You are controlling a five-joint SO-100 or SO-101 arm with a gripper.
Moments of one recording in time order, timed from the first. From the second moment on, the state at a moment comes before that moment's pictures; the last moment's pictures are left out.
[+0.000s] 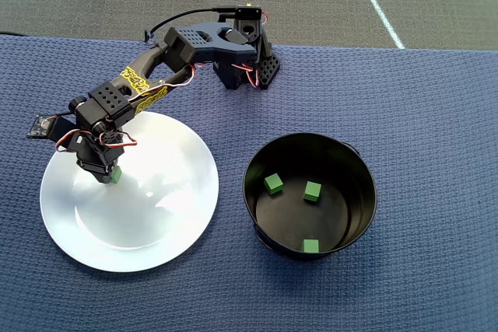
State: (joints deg) arm 46.1 38.2 35.3 85.5 -36.3
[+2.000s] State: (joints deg) arm -4.4 142.1 109.7 73.5 -5.5
